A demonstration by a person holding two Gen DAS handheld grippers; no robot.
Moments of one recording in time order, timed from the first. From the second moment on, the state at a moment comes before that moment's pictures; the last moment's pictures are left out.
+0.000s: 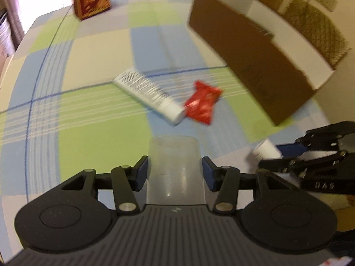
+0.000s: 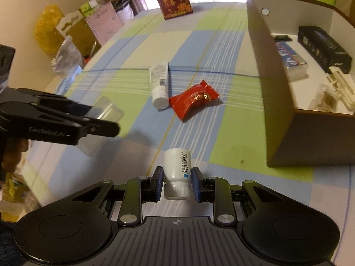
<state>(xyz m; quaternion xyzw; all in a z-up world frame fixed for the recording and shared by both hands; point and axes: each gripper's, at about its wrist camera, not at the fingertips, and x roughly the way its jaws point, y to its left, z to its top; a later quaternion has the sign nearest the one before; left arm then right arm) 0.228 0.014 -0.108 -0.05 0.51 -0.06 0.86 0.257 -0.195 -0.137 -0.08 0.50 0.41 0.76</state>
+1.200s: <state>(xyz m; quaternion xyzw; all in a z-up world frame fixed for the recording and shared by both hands) 0.407 -0.173 -0.045 -0.02 0.45 -0.17 0.87 0.431 -0.322 -0.056 -0.10 0.45 0.34 0.82</state>
